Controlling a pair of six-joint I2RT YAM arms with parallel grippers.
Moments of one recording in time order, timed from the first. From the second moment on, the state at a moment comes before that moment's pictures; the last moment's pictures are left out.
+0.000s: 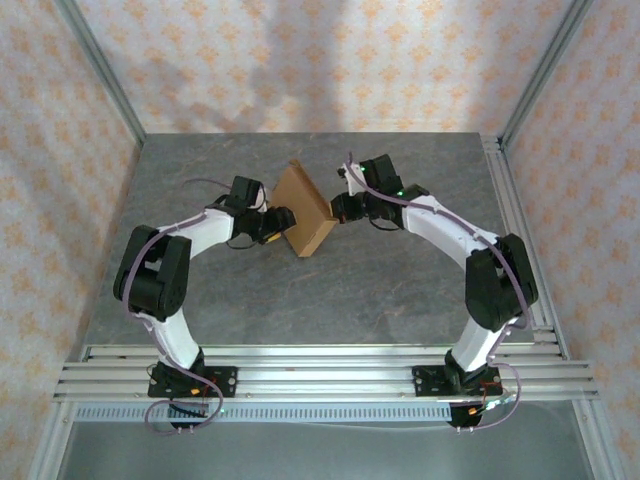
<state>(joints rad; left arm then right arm) -0.23 1.77 1.06 -0.25 0.43 -0.72 0.50 1.71 1.31 -0.40 -0.41 0.20</state>
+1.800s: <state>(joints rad) -0.21 1.36 0.81 -0.07 0.43 -0.86 0.82 1.76 1.50 -0.70 0.10 -0.33</state>
